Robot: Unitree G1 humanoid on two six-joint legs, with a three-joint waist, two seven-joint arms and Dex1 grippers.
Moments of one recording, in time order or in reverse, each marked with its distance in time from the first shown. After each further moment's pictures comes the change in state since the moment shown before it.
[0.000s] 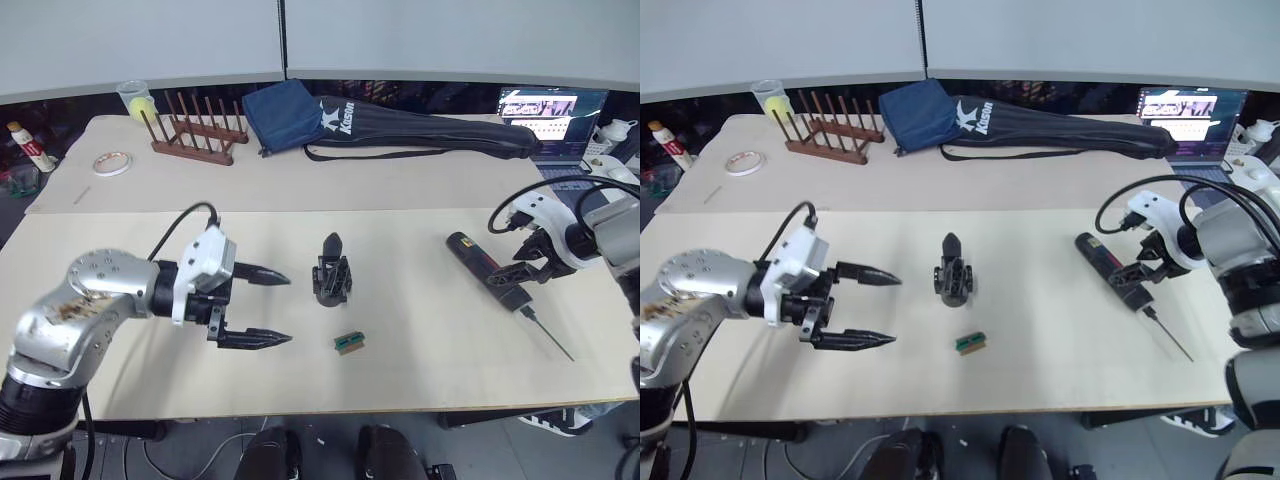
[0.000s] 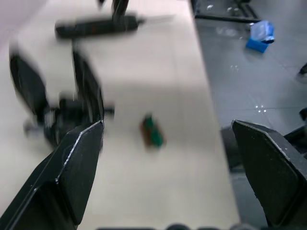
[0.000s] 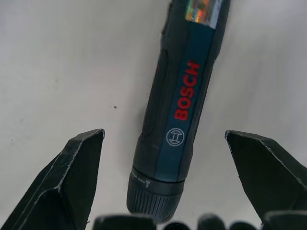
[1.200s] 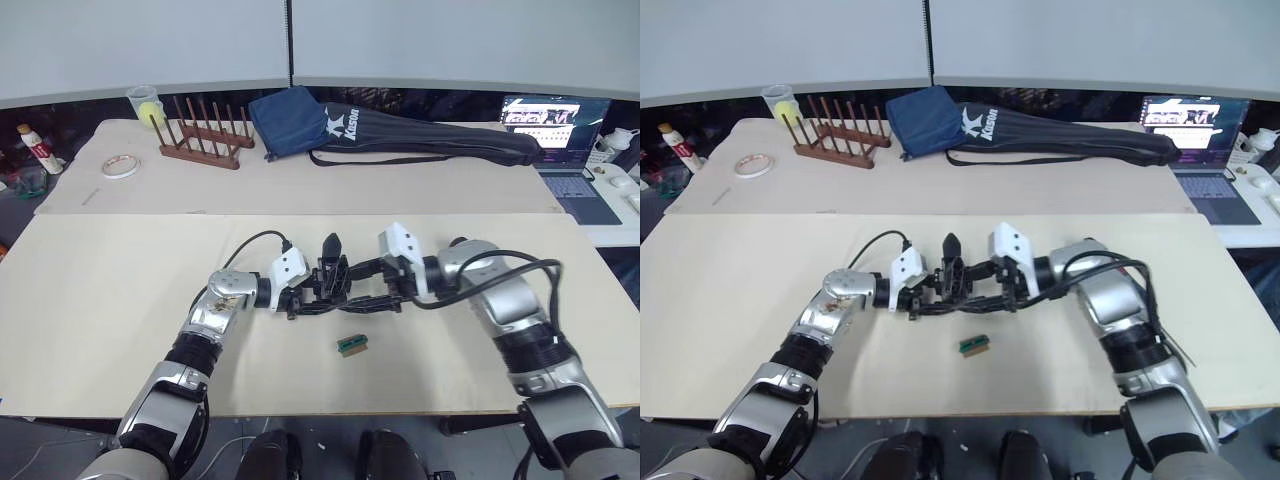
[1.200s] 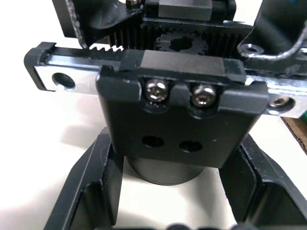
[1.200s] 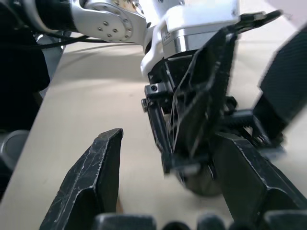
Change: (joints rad) left arm -0.176 -0.577 -0.313 1.030 0.611 -0.697 0.082; right arm 0.367 0.413 -0.245 -0.592 0.375 -0.454 0.009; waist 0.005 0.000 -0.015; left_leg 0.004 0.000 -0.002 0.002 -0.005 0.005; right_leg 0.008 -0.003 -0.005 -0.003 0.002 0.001
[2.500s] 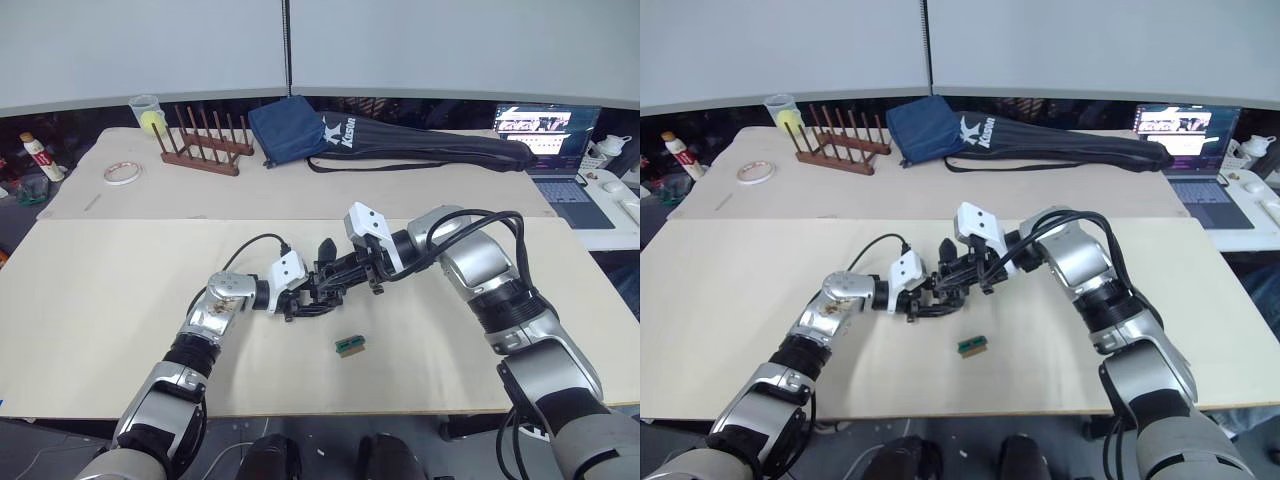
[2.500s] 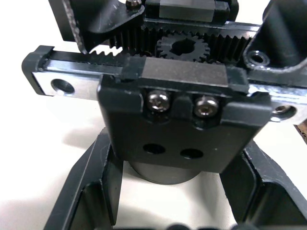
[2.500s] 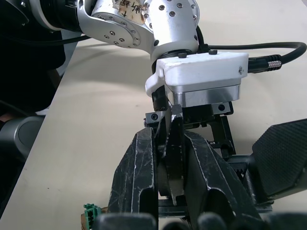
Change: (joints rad) left arm 0.001 0.012 -0.019 0.027 0.013 -0.020 0.022; right arm -0.249 0.087 0.185 0.203 -0.070 0.071 0.059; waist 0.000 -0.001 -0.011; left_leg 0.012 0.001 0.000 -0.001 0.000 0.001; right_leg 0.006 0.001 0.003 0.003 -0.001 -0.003
